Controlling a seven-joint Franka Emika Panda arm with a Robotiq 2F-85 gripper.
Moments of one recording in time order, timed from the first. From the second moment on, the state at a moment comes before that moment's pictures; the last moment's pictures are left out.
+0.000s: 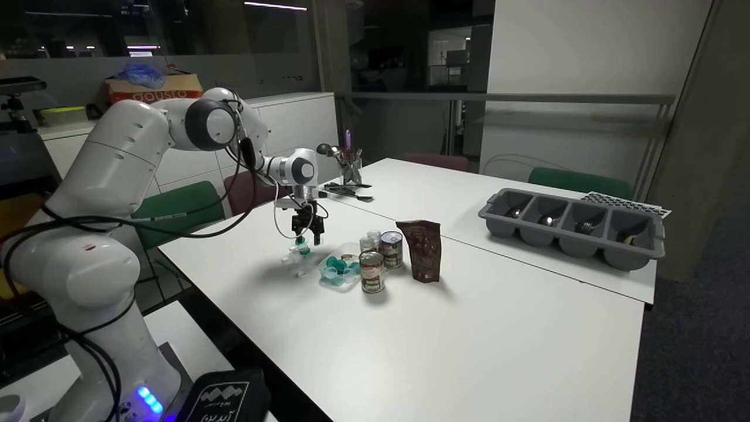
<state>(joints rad) 0.31 0.75 0.04 -1.59 -0.14 2.02 0.30</state>
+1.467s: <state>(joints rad) 0.30 0.78 0.04 -1.58 -0.13 2.01 0.28</state>
